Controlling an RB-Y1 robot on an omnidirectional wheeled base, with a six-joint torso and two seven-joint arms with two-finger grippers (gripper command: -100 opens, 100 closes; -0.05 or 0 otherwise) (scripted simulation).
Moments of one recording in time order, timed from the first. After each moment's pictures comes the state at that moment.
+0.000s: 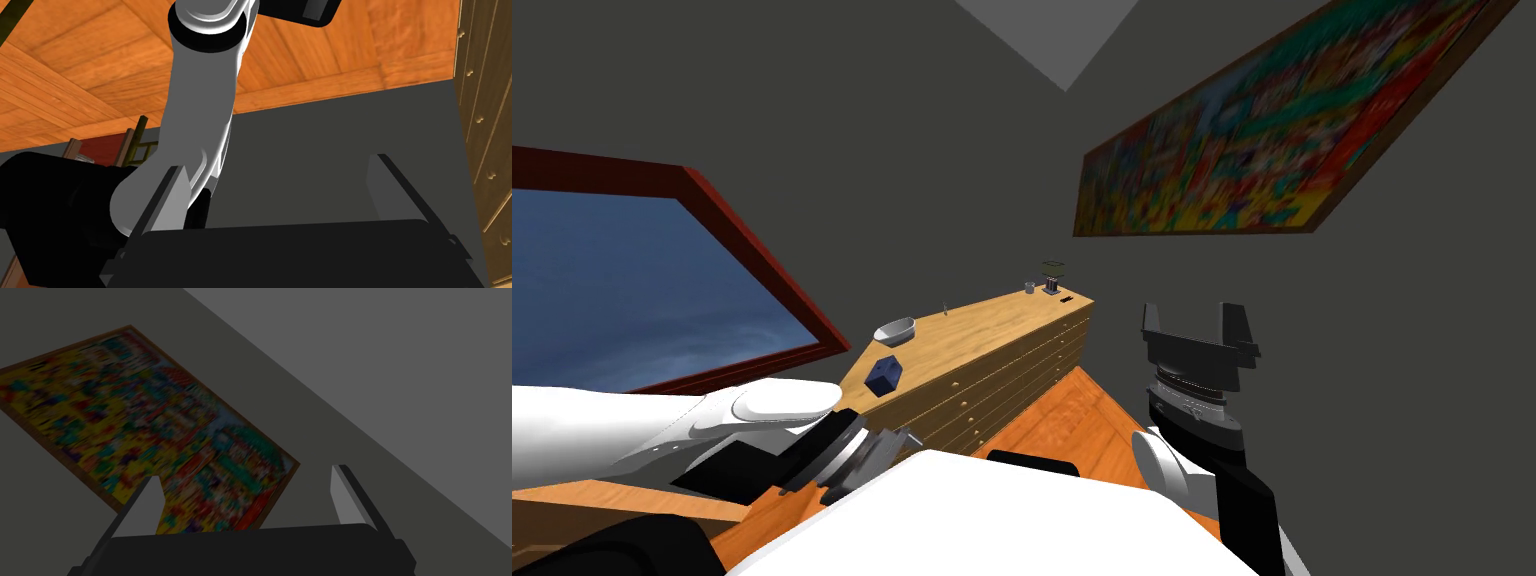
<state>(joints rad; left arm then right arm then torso) 0.87 1.99 -0.21 -2.16 -0.57 -0.50 -0.33 0.46 -0.01 0.00 -2.37 -0.08 -0.63 -0.17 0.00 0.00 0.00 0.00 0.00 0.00</state>
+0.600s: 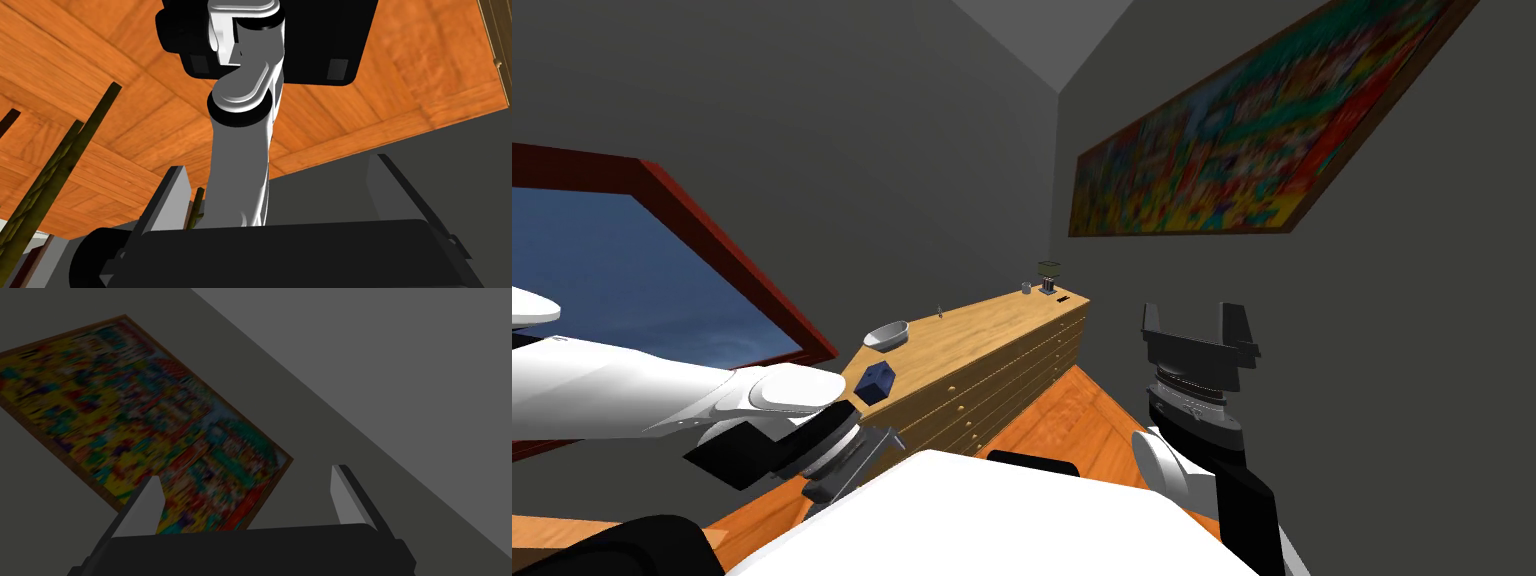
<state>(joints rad) 0.90 2.15 -0.22 -2.12 -0.66 -0.47 -0.39 0.46 -0.01 0.00 -2.37 -0.08 -0.63 -0.17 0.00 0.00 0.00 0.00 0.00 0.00</state>
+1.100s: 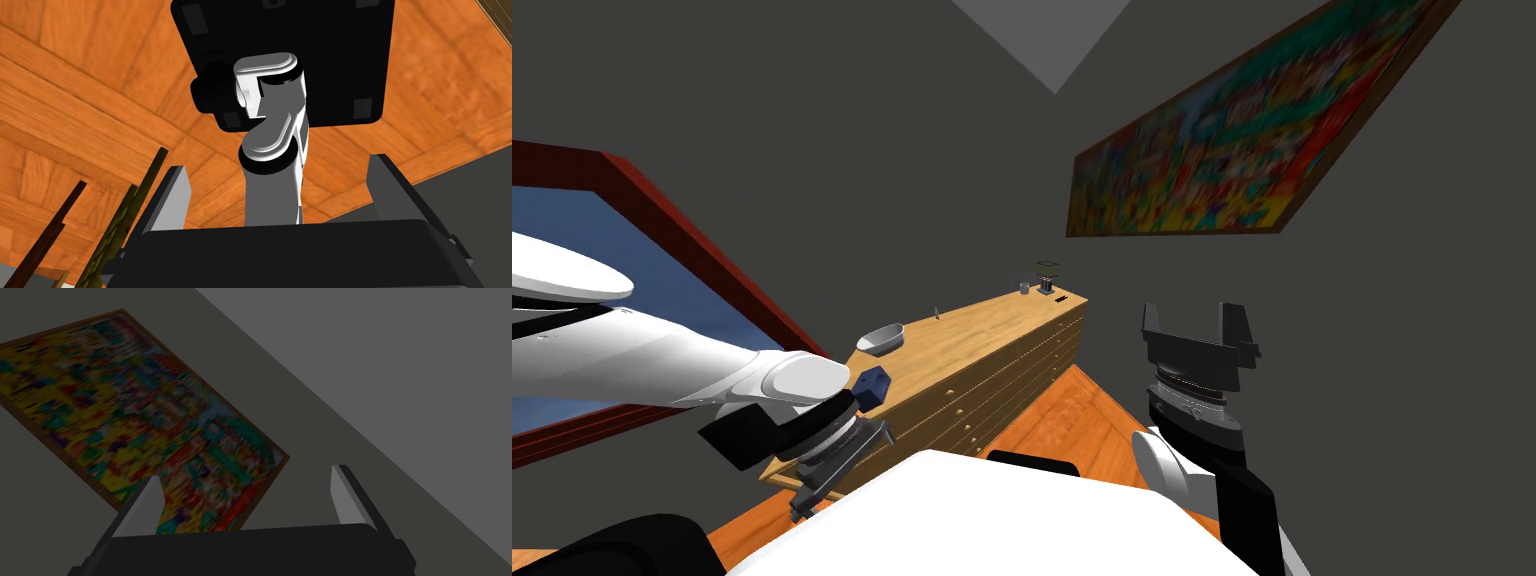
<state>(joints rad) 0.88 2.28 -0.26 -2.09 -0.74 -0.45 -0.44 0.46 -0.01 0.00 -2.37 -0.08 -0.63 -0.17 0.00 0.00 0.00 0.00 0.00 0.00</state>
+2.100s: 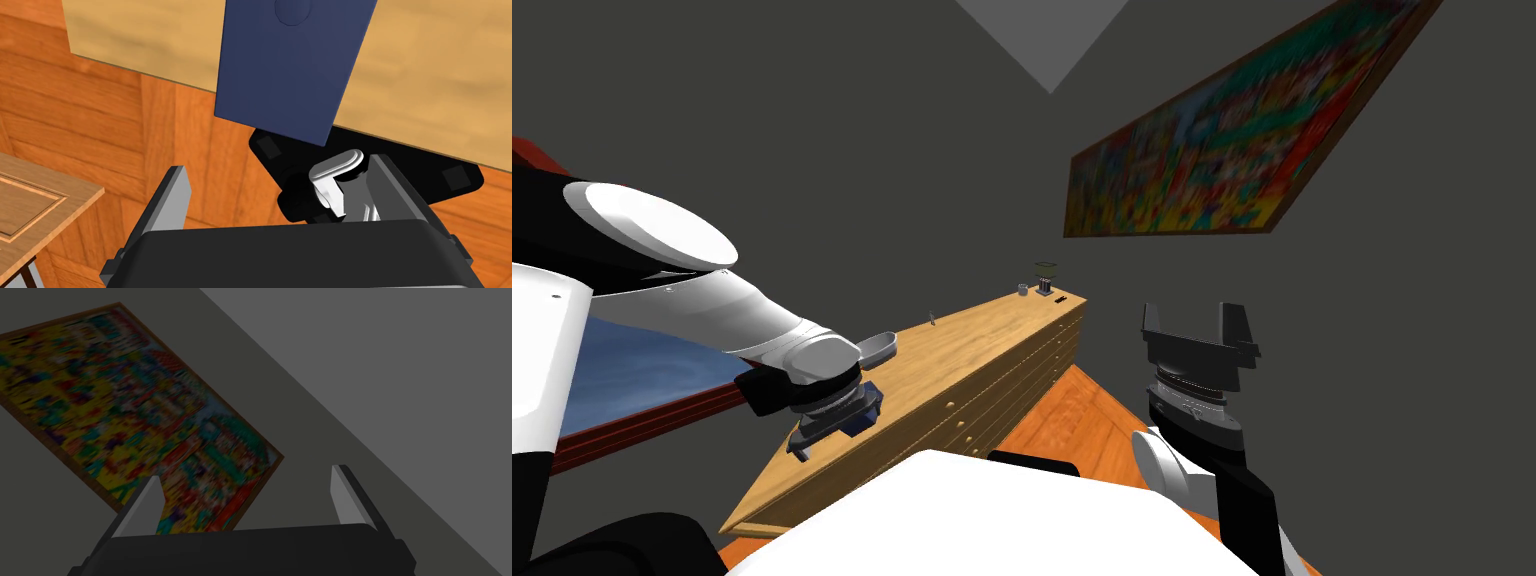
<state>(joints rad) 0.84 2.55 -0.31 -2.01 -0.96 -0.38 -0.54 0.46 -0.01 0.00 -2.37 -0.08 -0.63 -0.17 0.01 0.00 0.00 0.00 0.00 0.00</state>
